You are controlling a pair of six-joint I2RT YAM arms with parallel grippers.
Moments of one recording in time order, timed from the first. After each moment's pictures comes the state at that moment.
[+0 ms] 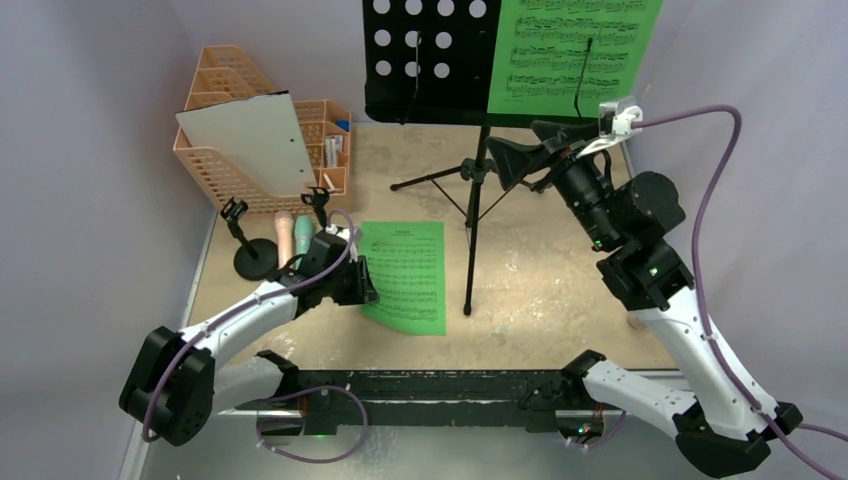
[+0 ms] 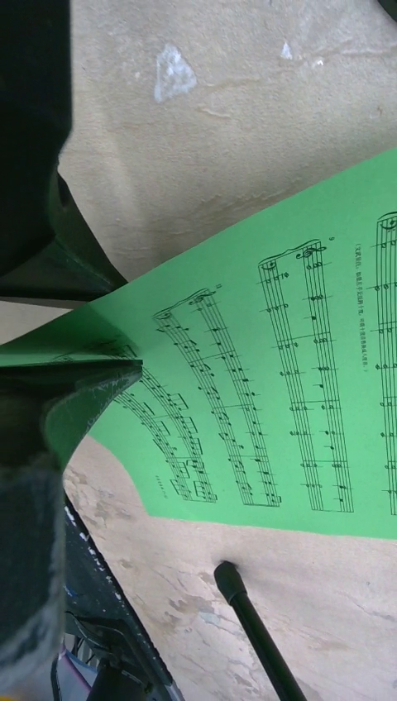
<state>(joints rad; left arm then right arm) -0.49 1.15 0.53 -0.29 0.21 -0.58 0.59 0.93 1.27 -0.06 0.01 0.26</state>
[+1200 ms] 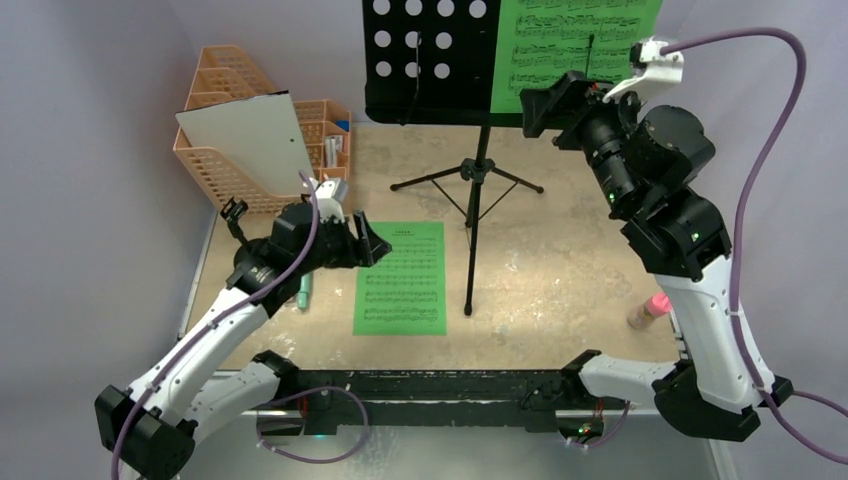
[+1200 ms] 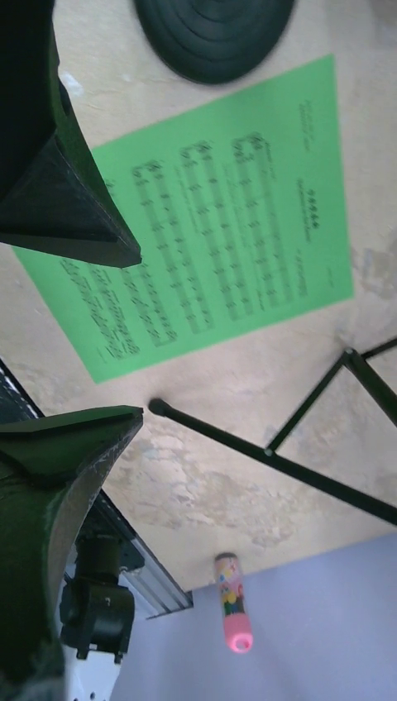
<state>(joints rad) -0.50 0.89 0.80 -0.41 0.20 -0.55 0.58 1.17 1.81 -0.58 0.37 0.28</state>
